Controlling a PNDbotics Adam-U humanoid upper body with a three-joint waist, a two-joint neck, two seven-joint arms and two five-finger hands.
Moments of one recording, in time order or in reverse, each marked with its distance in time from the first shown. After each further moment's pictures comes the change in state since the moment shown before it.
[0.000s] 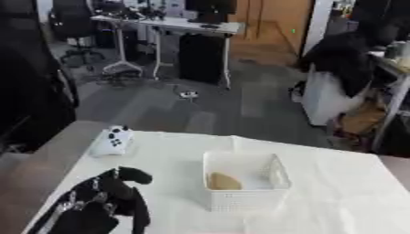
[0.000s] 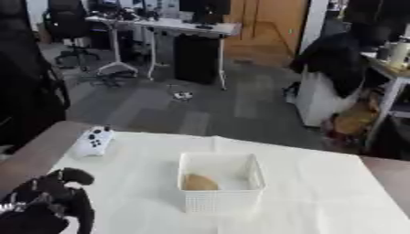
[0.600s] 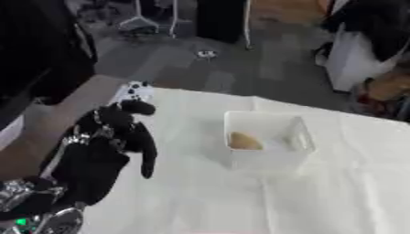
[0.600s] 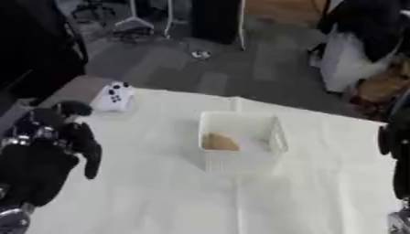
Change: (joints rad) left arm -0.046 -0.006 0.006 0.000 0.055 0.012 0.004; right arm 0.018 -0.065 0.014 0.079 -0.111 0.197 0.121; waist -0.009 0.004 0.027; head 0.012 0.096
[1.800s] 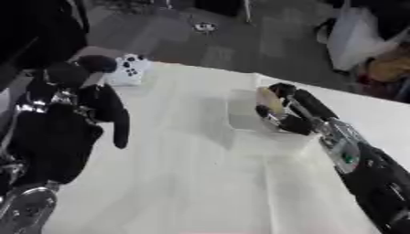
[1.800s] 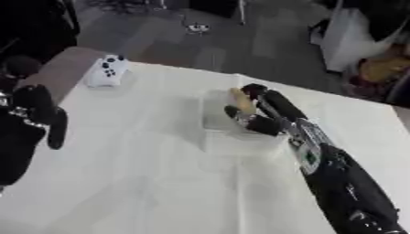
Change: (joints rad) left arm -0.173 -0.039 -0.011 0.000 0.098 0.030 0.004; right arm -0.677 0.056 0.066 1.265 0.956 0.037 0.401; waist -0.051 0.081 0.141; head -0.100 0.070
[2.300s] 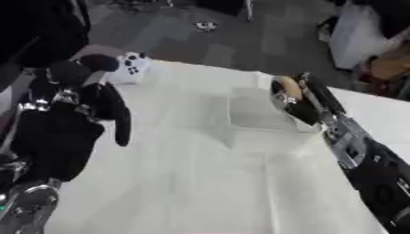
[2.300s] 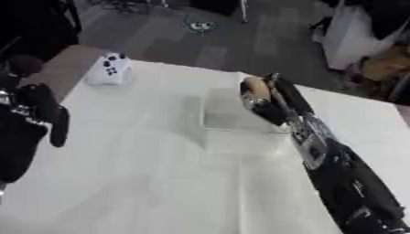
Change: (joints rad) left arm 0.008 0.002 0.000 0.000 -0.008 -0.006 0.009; right arm -0.002 -0.001 0.010 -0.011 -0.023 -0.004 -0.150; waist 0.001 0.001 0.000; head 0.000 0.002
